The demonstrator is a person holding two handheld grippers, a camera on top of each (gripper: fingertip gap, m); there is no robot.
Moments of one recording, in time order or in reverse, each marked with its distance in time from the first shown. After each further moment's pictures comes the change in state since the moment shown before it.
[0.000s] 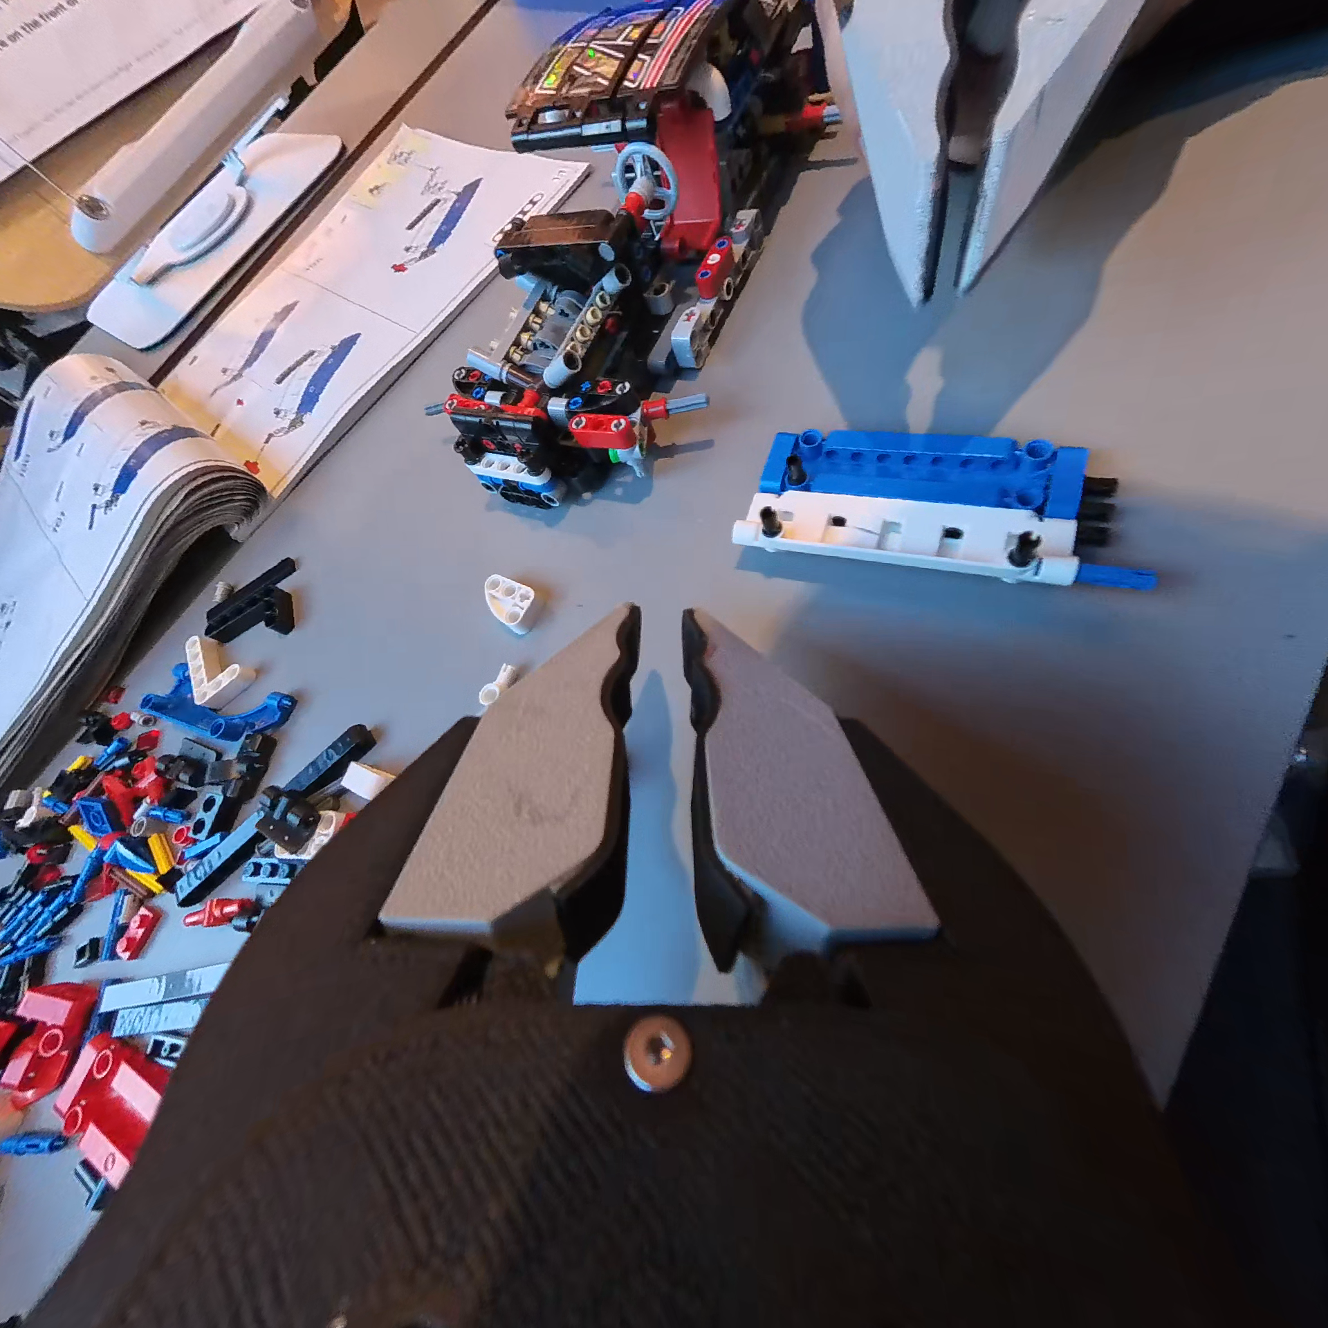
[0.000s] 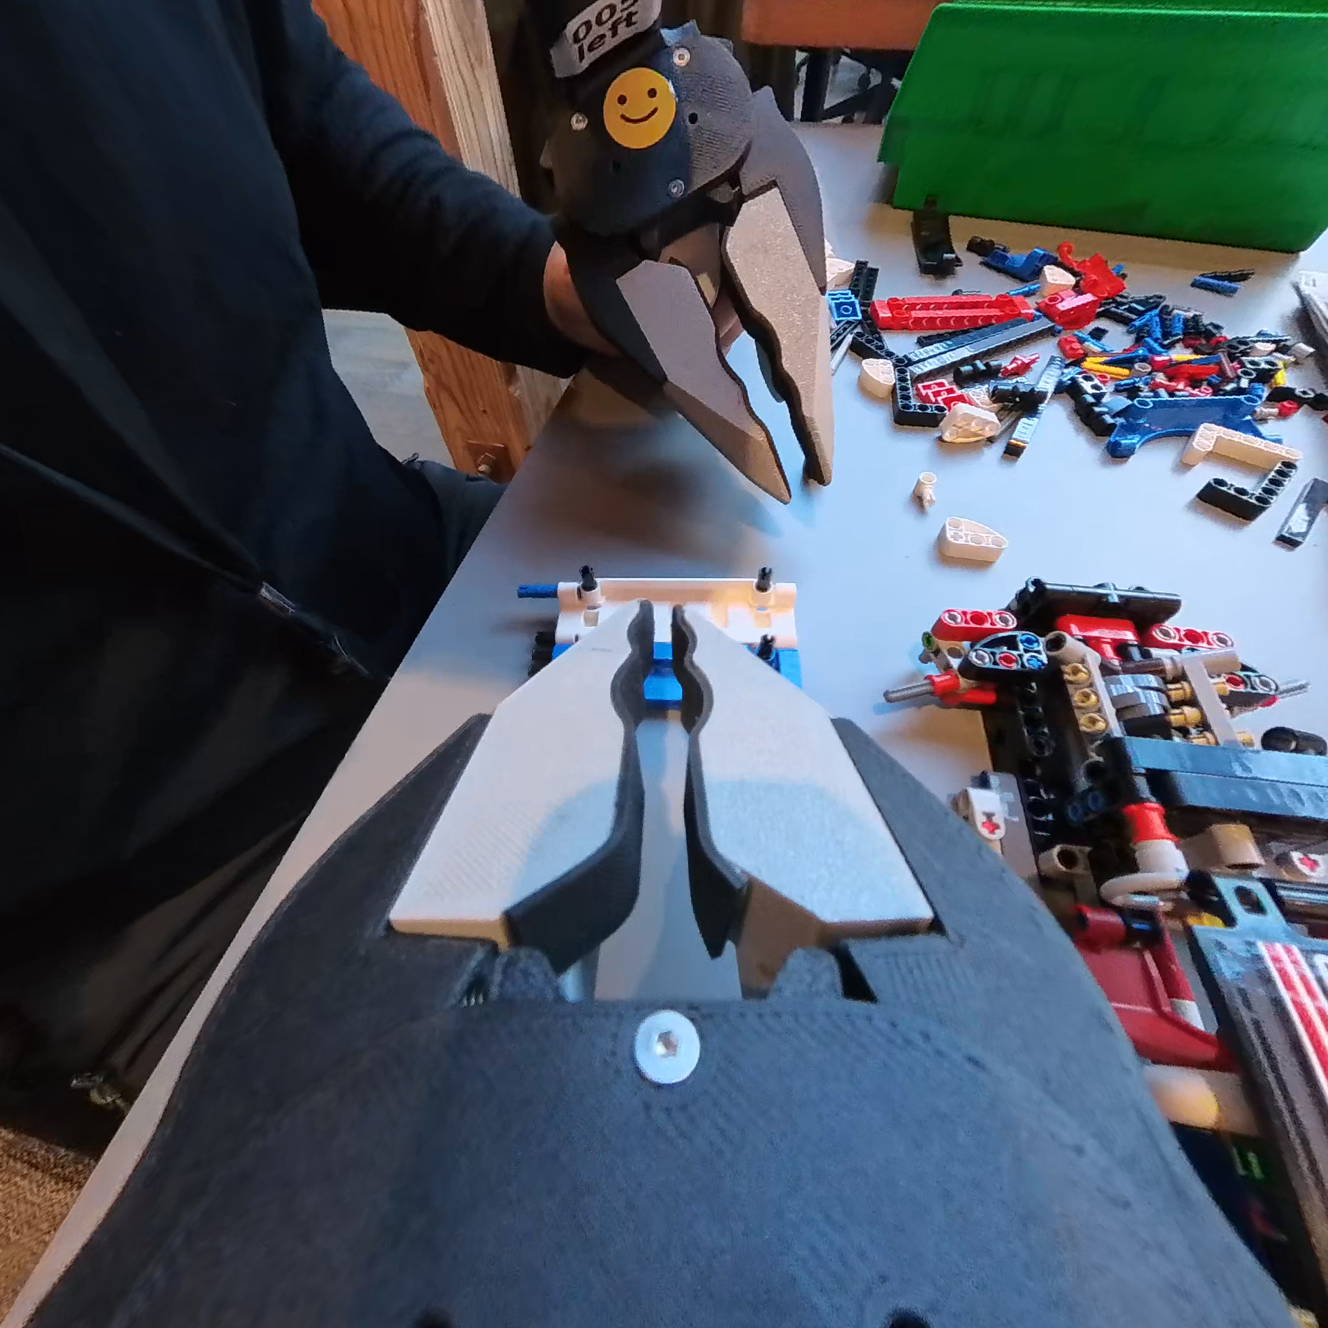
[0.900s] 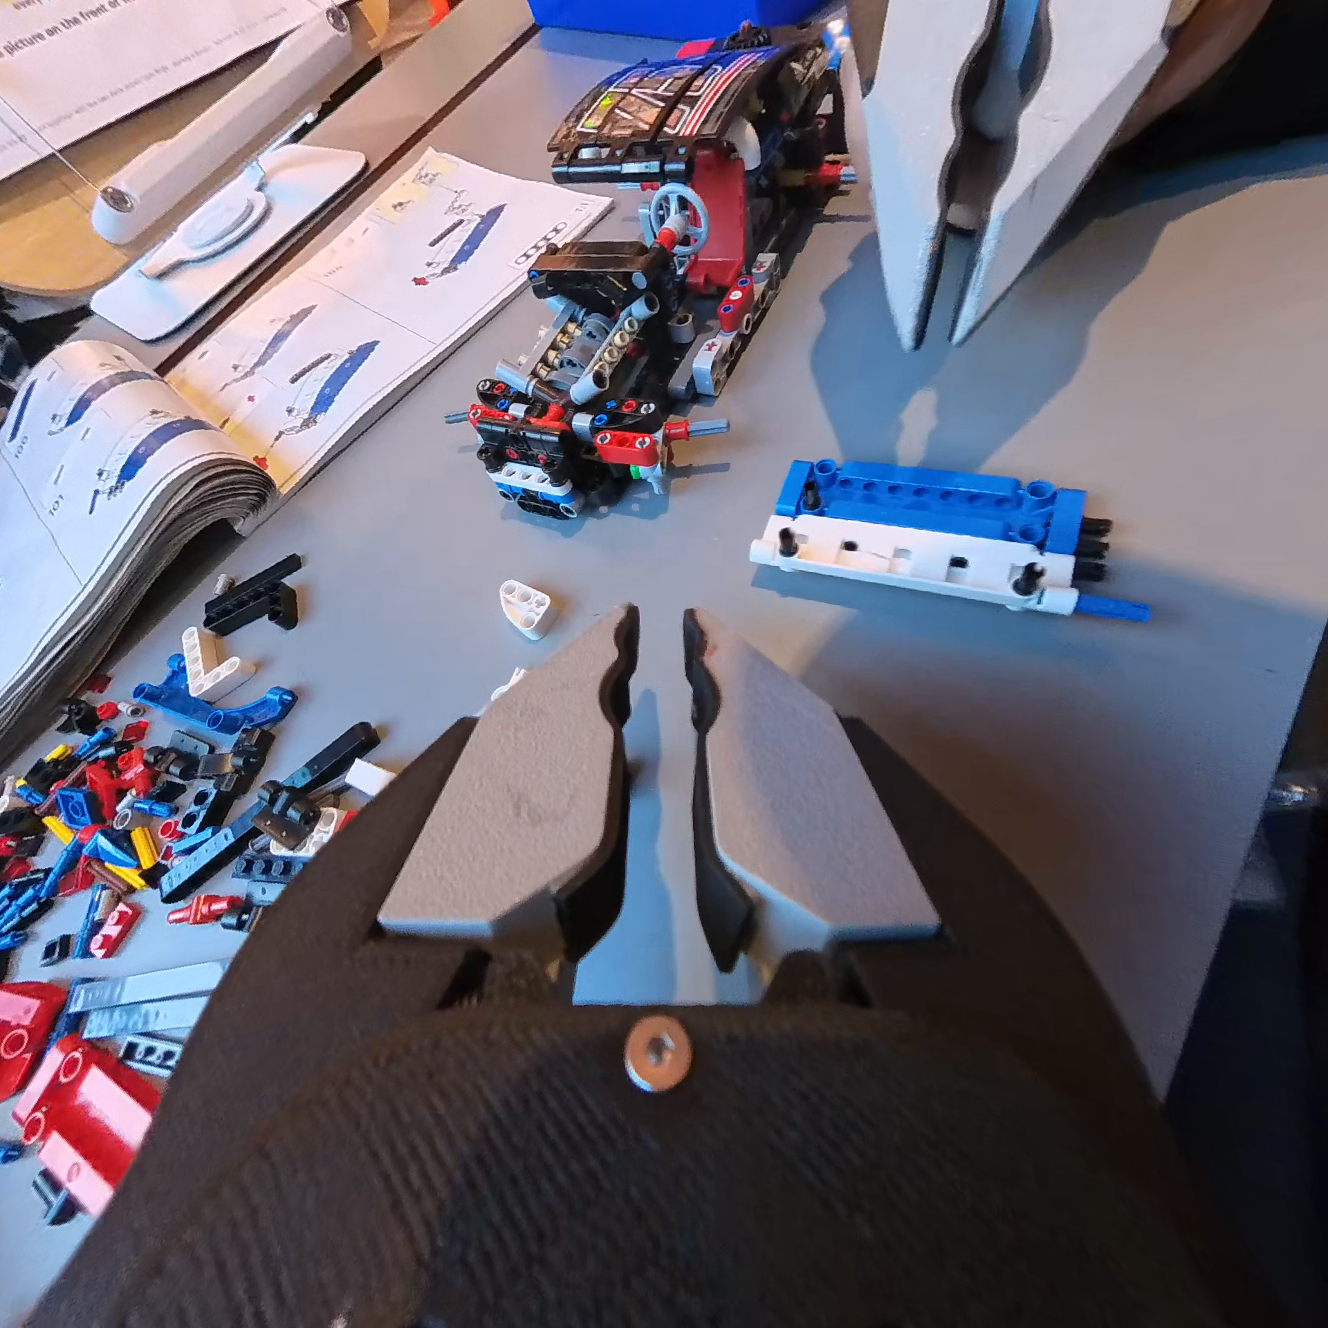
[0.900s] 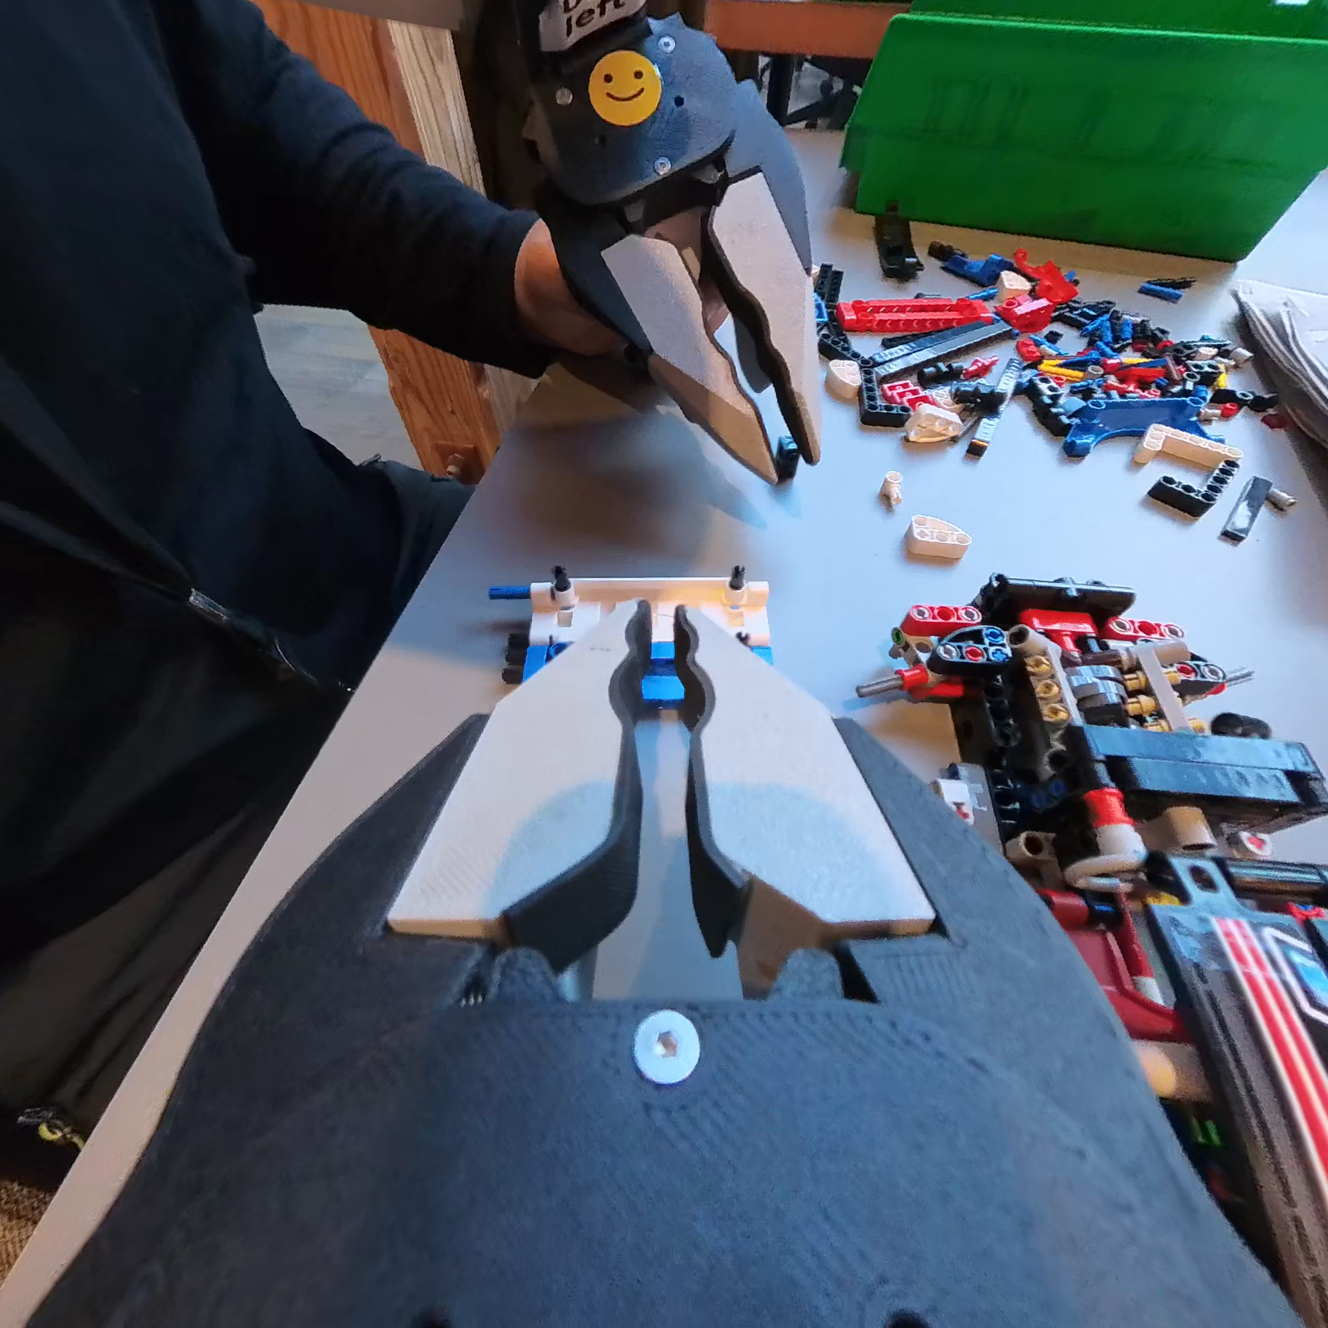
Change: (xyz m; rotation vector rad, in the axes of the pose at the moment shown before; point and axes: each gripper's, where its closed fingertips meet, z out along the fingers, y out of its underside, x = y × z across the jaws) left arm -0.006 -0.005 -0.003 0.042 0.011 -0.062; right arm 0.007 0.001 0.000 -0.005 0.044 -0.012
